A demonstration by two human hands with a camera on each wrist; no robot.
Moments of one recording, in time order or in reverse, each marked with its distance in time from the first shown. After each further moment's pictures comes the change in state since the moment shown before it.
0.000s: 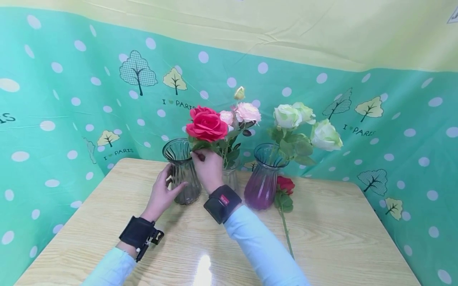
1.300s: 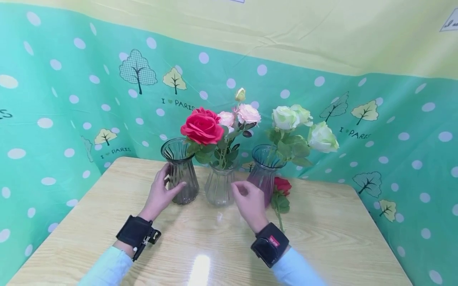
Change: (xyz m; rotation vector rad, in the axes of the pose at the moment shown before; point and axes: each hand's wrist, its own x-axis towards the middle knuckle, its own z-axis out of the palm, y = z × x) left_hand -0.003 0.000 0.000 -0.033 -0.010 0.007; right_hand -0.082 0.069 -0.075 0.054 0.064 0.159
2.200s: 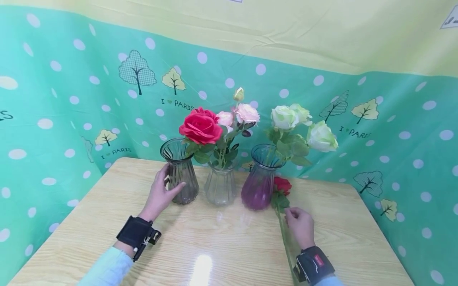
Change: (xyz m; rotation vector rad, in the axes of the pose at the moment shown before) left_hand 0.000 0.000 0.001 0.021 -0.003 -0.006; right_hand -0.024 0.110 -0.102 -0.267 -0.023 0.393
